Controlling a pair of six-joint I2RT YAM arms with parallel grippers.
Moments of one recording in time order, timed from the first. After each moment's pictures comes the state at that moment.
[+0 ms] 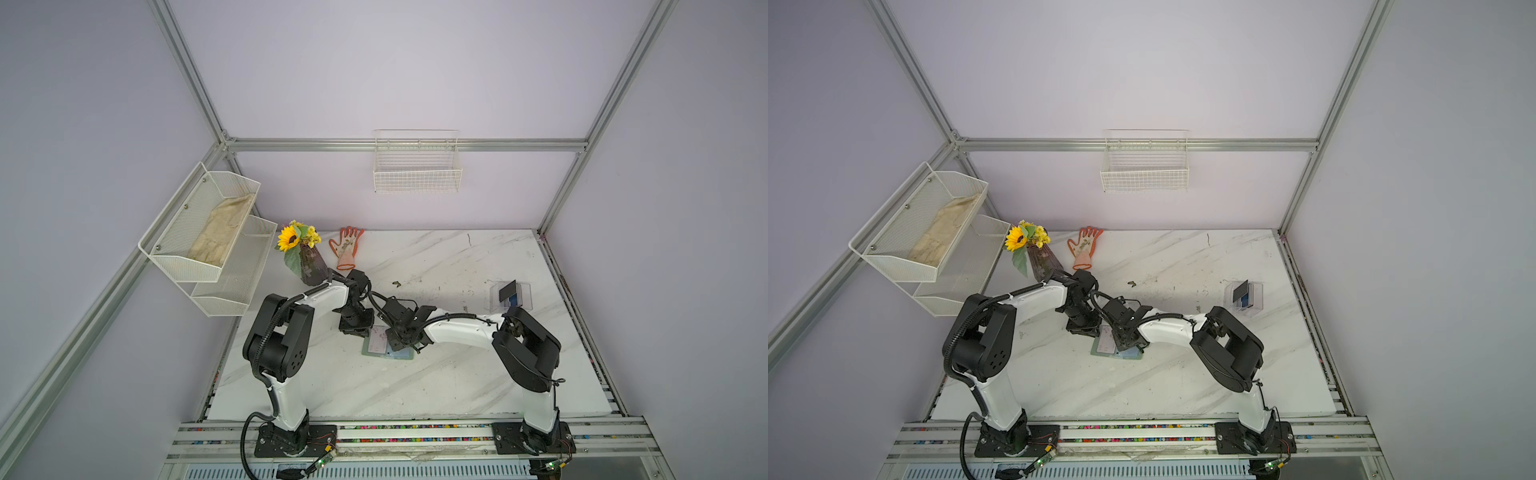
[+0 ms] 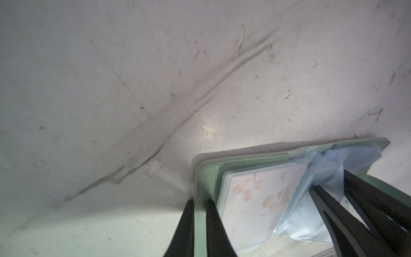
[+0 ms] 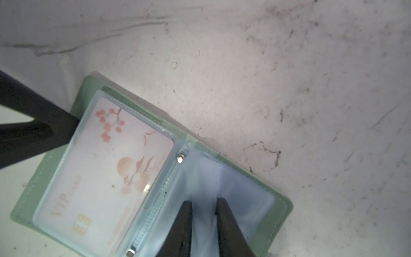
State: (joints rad) left arm -0.37 1.85 1.18 -0.85 0.25 -0.34; right arm 0.99 1.96 1.30 -0.52 0.16 0.53
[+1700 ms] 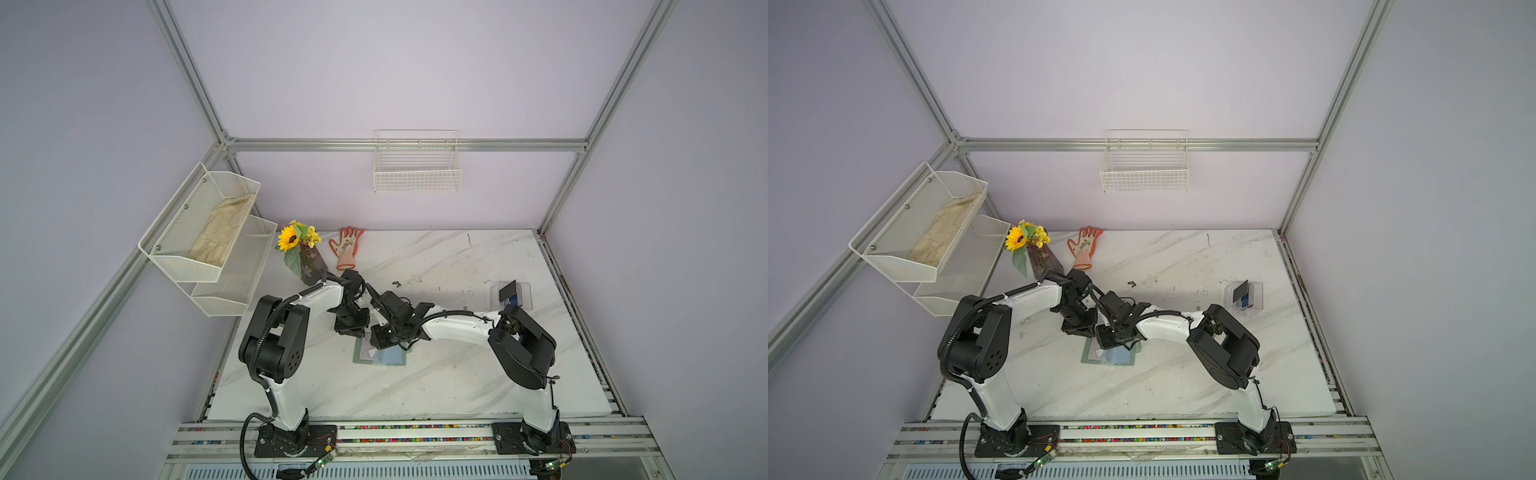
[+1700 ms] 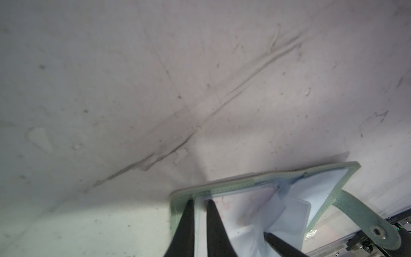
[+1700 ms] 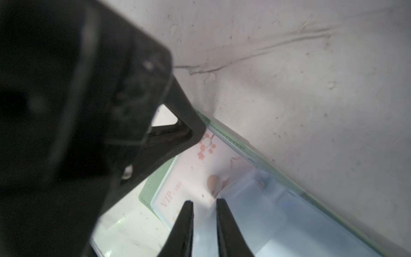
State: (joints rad) left arm -0.33 1.83 1.16 -0.86 0.27 -0.34; right arm 0.97 1.99 1.32 -0.30 -0.27 0.59
